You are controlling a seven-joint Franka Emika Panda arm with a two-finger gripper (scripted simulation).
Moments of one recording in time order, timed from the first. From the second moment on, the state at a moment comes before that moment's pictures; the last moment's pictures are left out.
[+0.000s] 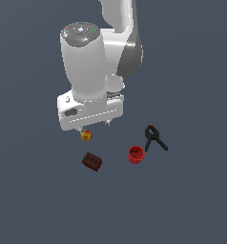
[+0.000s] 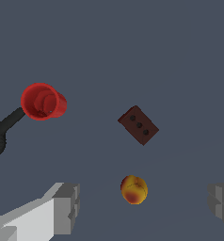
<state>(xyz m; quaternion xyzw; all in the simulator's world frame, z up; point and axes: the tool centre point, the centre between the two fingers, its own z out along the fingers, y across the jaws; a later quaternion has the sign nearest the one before) 0.038 -0.068 0.247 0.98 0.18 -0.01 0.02</state>
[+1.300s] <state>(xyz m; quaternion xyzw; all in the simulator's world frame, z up) 0.080 -0.095 0.112 0.88 0.47 0.00 0.00</state>
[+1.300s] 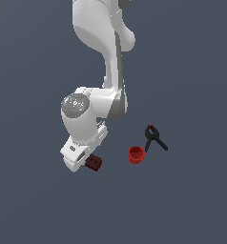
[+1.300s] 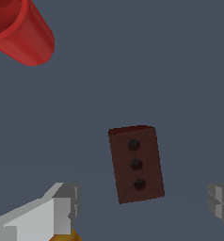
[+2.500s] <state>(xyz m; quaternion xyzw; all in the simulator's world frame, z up) 0.085 -0.101 0.056 0.85 0.53 0.00 0.00</state>
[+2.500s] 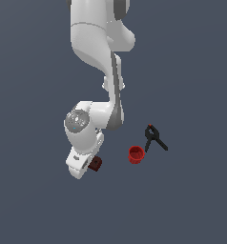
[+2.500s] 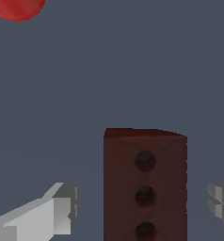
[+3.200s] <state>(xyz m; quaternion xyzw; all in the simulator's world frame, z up) 0.085 -0.101 0.027 0.85 0.53 0.00 0.00</state>
